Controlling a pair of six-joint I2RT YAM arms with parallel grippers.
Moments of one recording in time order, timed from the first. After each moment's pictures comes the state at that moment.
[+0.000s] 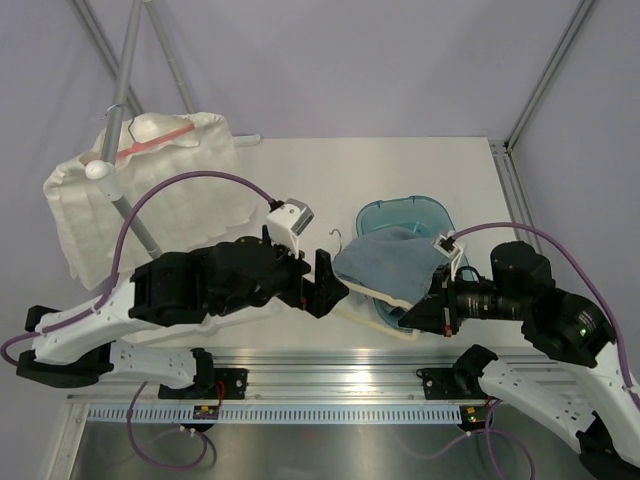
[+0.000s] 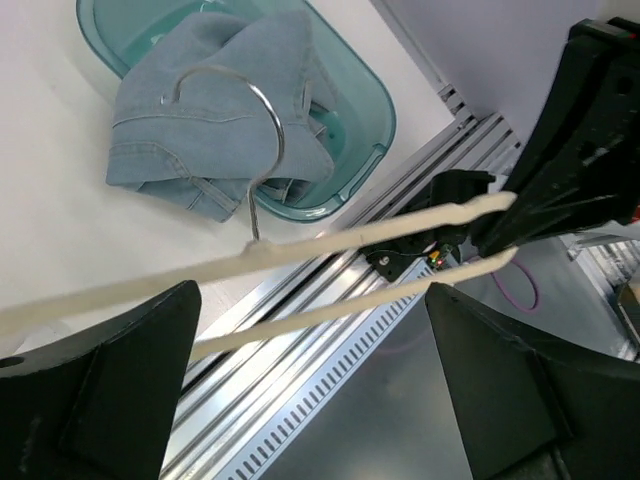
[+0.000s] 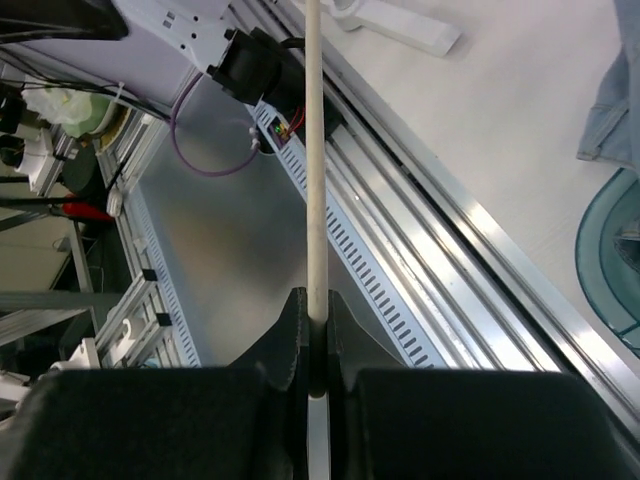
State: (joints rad) left arm -1.37 1.12 1.54 -0.92 -0.38 -0.66; right arm 0.70 0.66 1.16 -1.00 -0.58 0.45
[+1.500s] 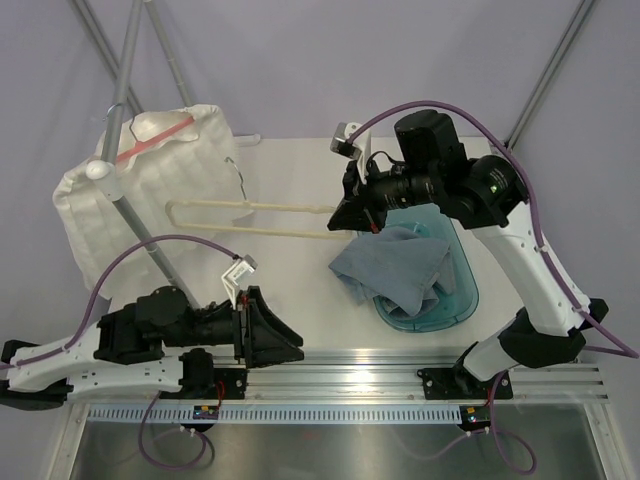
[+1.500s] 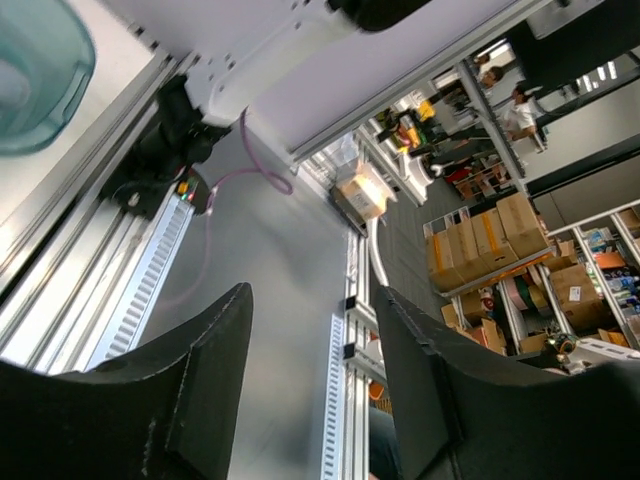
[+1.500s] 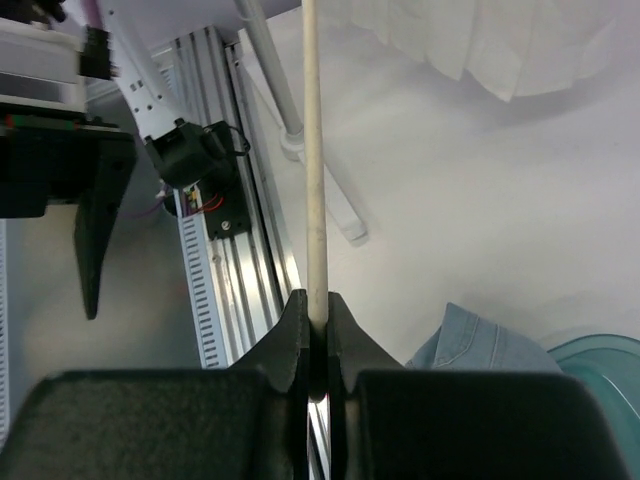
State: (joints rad) left arm -1.39 0.52 0.87 -0.39 0.12 -0.89; right arm 0.77 1.51 2.10 -1.11 -0.54 -0.09
